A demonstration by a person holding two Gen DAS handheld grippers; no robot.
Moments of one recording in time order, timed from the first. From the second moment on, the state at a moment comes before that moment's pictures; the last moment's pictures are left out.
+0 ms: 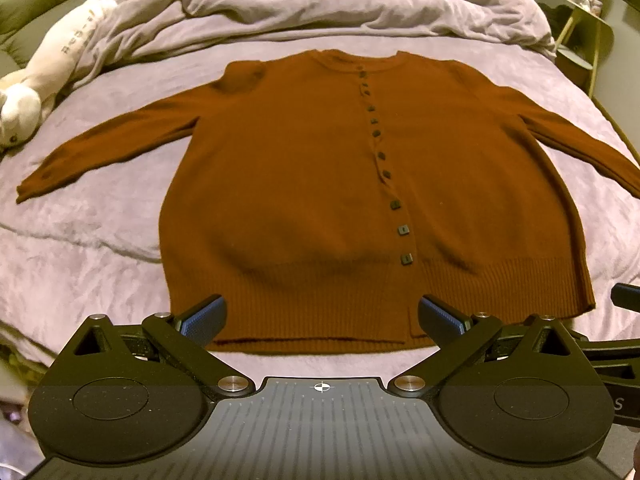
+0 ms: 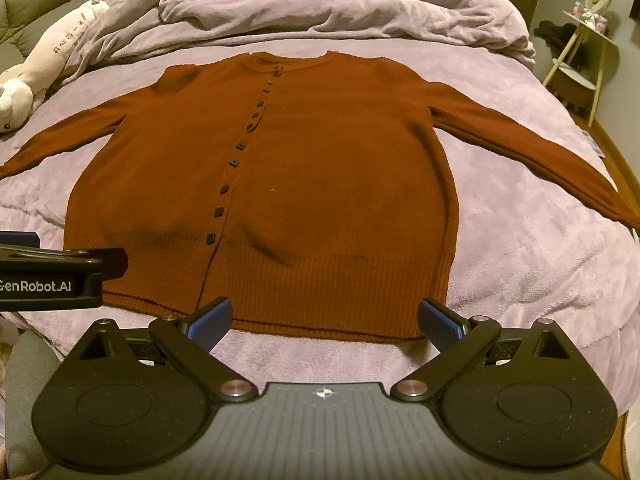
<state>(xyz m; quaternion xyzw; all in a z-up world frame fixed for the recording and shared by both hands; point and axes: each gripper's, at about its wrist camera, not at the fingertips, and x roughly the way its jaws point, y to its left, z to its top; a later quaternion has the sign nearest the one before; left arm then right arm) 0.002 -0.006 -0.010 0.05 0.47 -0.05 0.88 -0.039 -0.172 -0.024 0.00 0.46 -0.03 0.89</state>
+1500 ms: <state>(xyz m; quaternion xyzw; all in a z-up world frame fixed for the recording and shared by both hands) 0.004 -0.001 -0.016 0.03 0.49 -0.05 0.87 -0.049 -0.183 -0.021 0.05 0.42 -0.01 0.90</state>
